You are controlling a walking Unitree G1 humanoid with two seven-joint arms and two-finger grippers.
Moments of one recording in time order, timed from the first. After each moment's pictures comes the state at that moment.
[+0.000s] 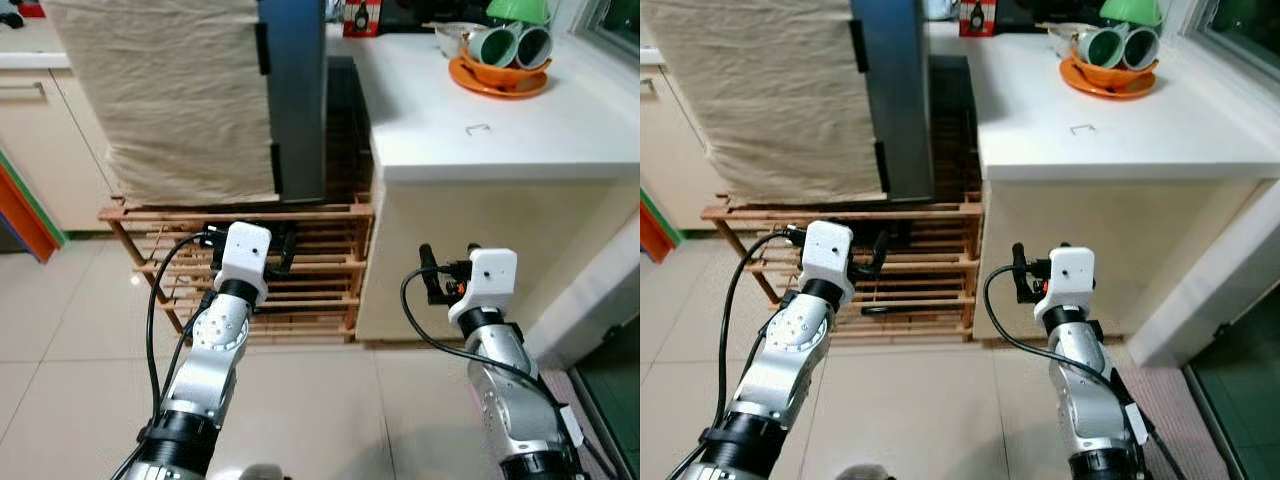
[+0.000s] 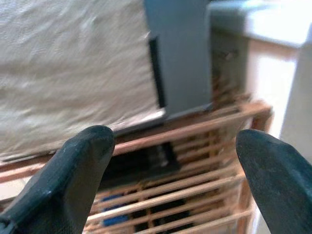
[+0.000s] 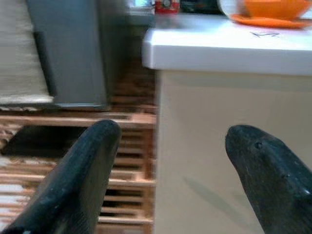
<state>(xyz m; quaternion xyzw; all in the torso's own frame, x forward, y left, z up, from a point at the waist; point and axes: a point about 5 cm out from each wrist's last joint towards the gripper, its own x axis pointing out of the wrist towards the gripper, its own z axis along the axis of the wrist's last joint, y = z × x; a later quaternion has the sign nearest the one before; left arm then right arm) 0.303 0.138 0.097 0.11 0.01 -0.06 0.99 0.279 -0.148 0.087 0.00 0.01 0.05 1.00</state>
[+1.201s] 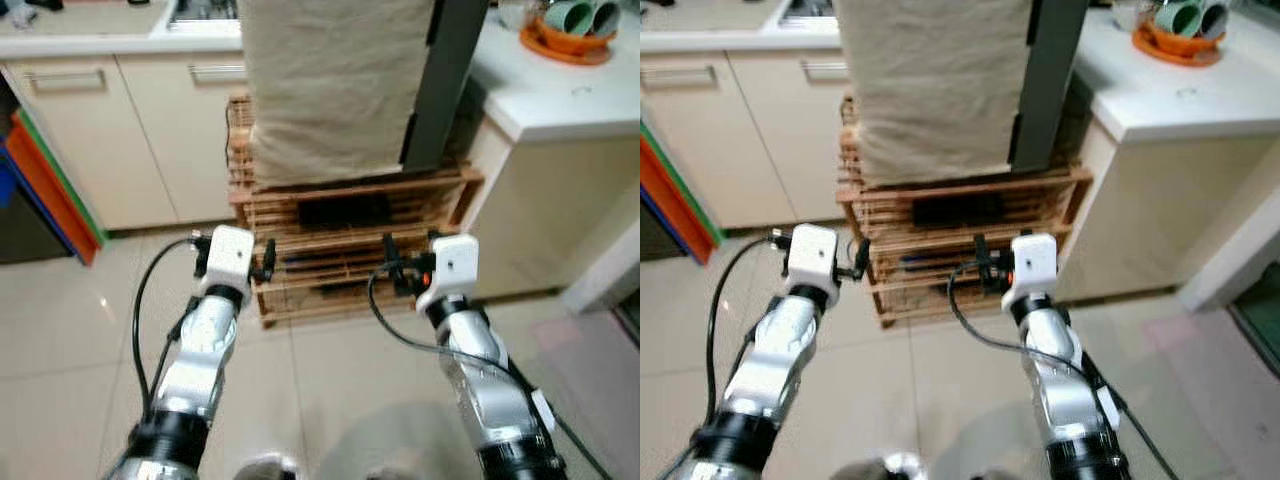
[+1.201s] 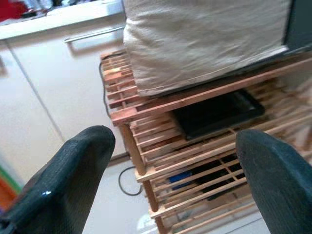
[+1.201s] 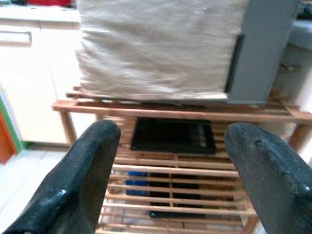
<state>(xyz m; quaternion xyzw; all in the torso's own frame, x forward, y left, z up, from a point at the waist) 0.304 0.127 0.089 0.10 0.02 -0.06 0.99 0.283 -0.125 0.098 -0.02 -0.02 0.13 0.99</state>
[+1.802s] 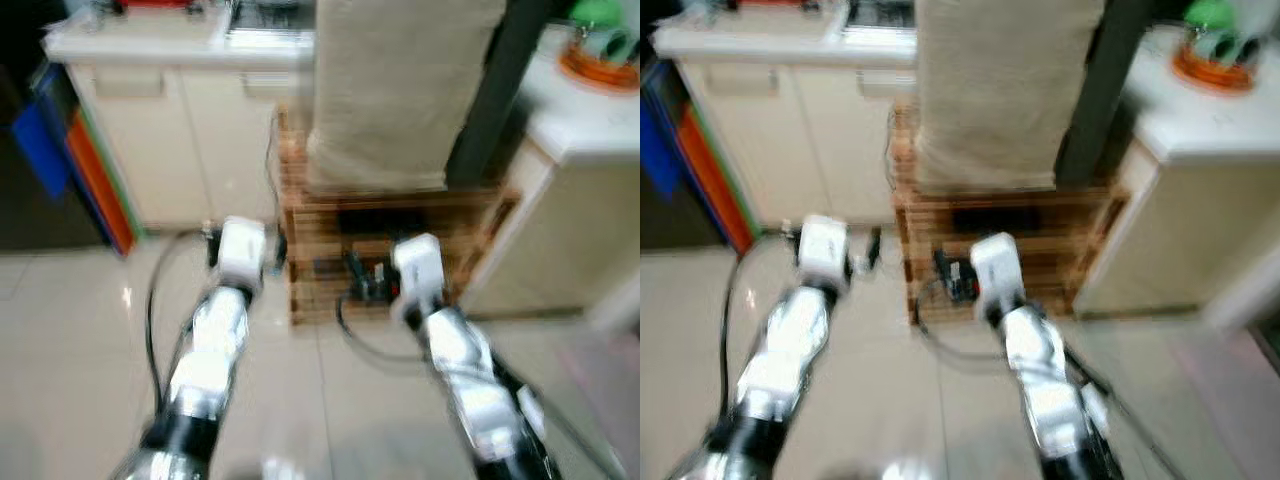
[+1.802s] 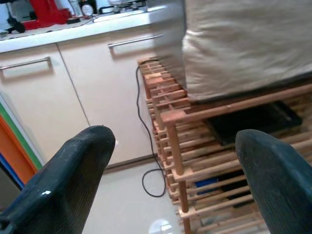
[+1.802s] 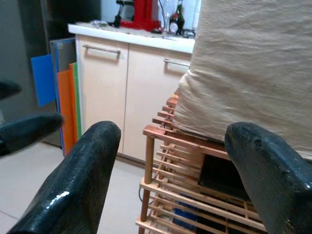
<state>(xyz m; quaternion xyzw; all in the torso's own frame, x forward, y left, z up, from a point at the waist) 0.307 0.124 0.092 0.10 0.01 -0.06 0.99 0.276 -0.100 0.105 -0.05 -0.04 0.21 0.98</state>
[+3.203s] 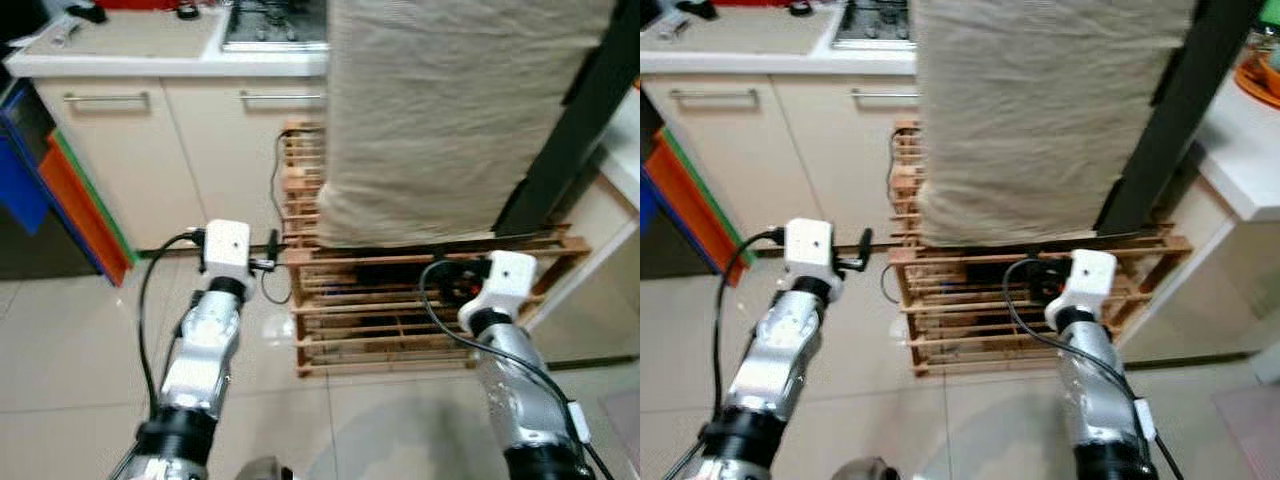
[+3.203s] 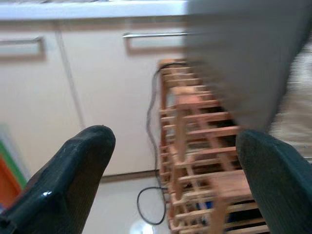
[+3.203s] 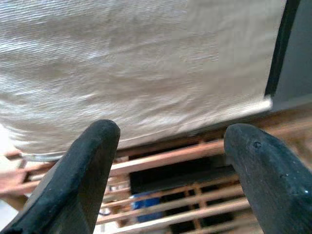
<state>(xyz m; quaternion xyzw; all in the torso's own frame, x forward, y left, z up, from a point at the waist) 0.310 0.146 0.094 0.03 0.03 -0.02 1.00 0.281 -0.189 0.065 0.11 0.06 -0.04 0.99</state>
